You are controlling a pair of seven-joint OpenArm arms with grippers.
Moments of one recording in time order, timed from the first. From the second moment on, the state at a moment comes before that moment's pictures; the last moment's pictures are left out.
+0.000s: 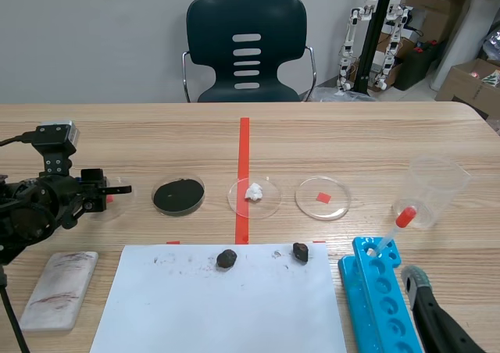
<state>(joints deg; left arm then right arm) -13.4 -13.5 -1.0 50.7 -12.5 -5.5 9.1 -67.2 20.0 10.5 117.8 4.4 9.0 30.9</state>
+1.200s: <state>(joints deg) -13.8 -12.9 -1.0 50.2 -11.1 -6.6 10.2 -67.2 20.0 10.5 117.8 4.4 9.0 30.9</state>
